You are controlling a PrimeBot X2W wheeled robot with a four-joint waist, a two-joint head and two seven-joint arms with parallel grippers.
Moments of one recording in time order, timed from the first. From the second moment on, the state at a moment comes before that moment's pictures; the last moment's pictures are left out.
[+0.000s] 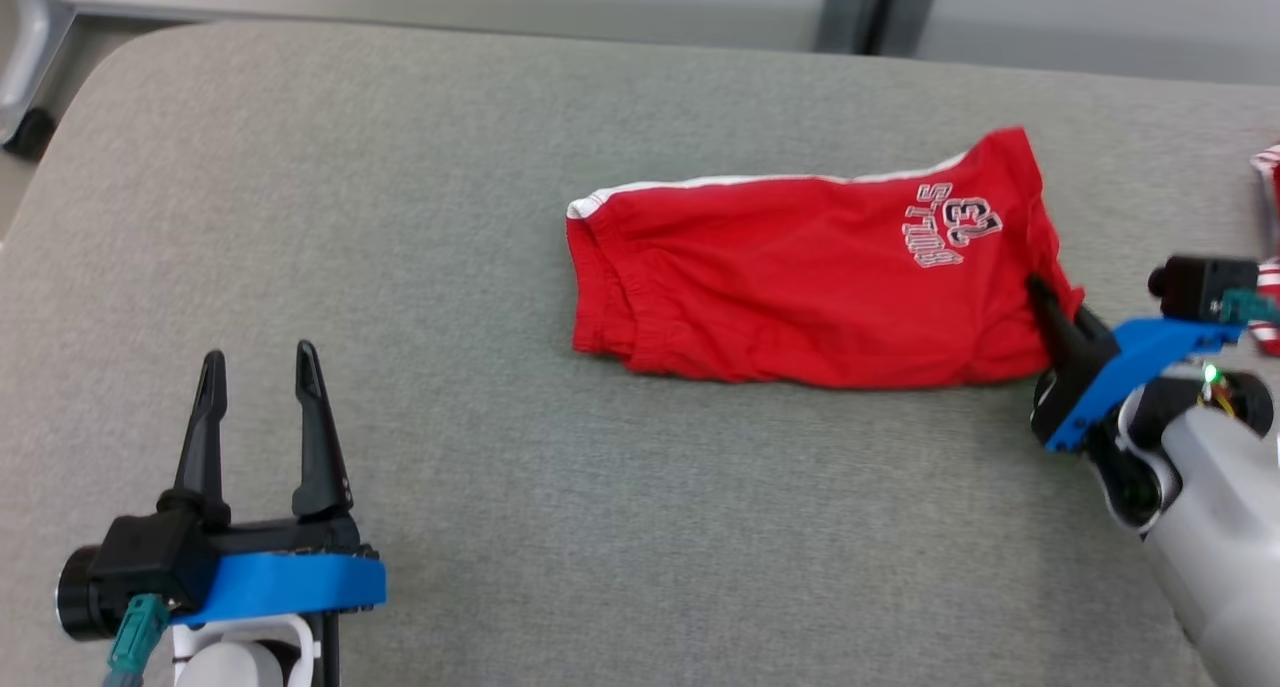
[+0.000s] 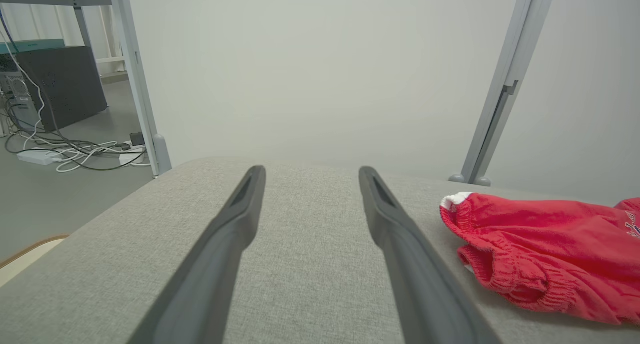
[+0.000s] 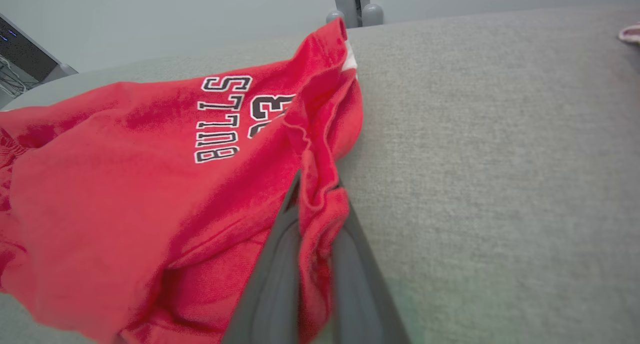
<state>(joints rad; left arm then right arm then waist) -0.09 0.05 0.03 0.07 -0.17 -0.05 -0.26 -0.76 -0.37 0.52 0.98 0.83 0.13 -0.13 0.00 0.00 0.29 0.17</state>
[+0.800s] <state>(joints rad) -0.03 0.05 0.06 0.09 -0.12 -0.08 -0.26 -0.44 -0.42 0.39 0.75 0.87 0.13 -0.24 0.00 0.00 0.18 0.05</state>
